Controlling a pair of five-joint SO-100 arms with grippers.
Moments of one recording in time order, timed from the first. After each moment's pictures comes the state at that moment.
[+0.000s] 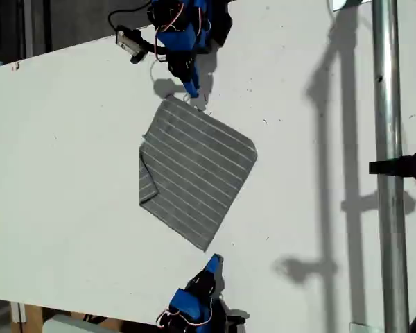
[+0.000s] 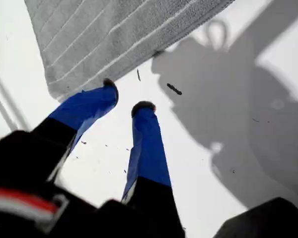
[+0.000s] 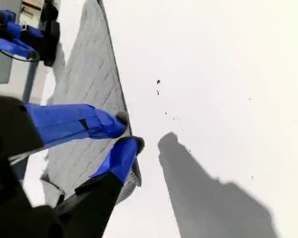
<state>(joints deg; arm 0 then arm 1) 5.4 199.2 178.4 75.1 -59.4 8.4 188.3 166.4 82.9 86.3</state>
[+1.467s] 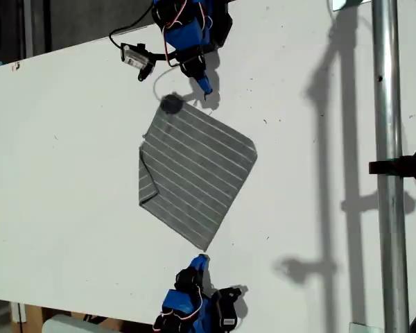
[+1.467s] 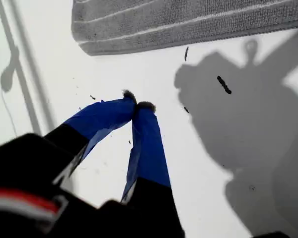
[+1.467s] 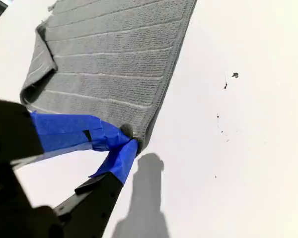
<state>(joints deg) -8.0 199.0 178.0 75.5 -92.2 -4.9 188.3 165.1 77.4 78.1</state>
